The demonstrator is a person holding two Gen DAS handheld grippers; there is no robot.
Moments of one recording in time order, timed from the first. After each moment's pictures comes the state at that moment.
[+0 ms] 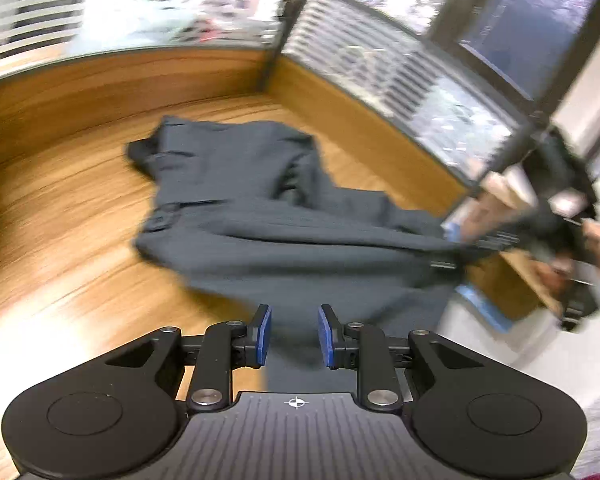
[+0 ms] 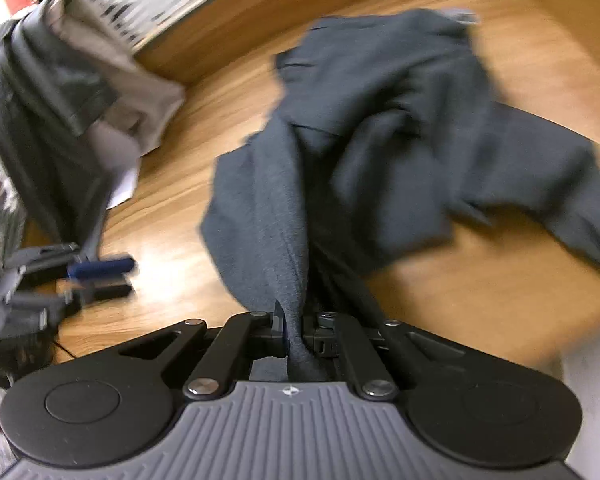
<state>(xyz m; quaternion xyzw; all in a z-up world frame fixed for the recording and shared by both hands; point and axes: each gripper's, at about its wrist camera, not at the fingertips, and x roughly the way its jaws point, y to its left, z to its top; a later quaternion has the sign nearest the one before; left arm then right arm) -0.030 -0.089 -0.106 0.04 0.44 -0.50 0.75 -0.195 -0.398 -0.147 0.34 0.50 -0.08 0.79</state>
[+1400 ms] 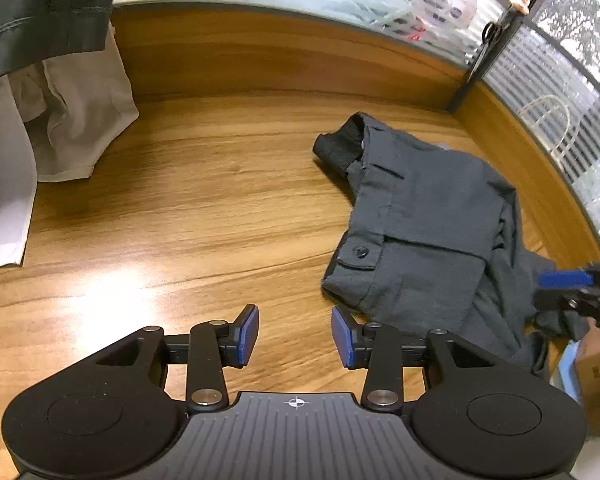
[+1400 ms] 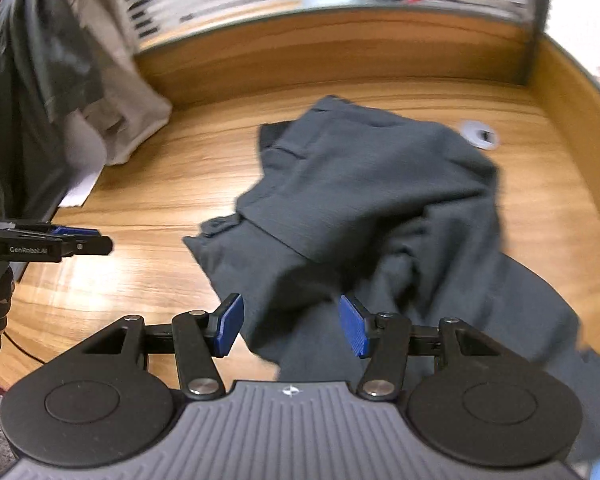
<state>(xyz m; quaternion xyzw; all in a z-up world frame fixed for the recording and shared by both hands) 0.072 -0.084 -0.168 0.01 0.50 -0.28 0.82 -0.095 -0.391 -0.176 0.16 0.48 -0.04 0.86</state>
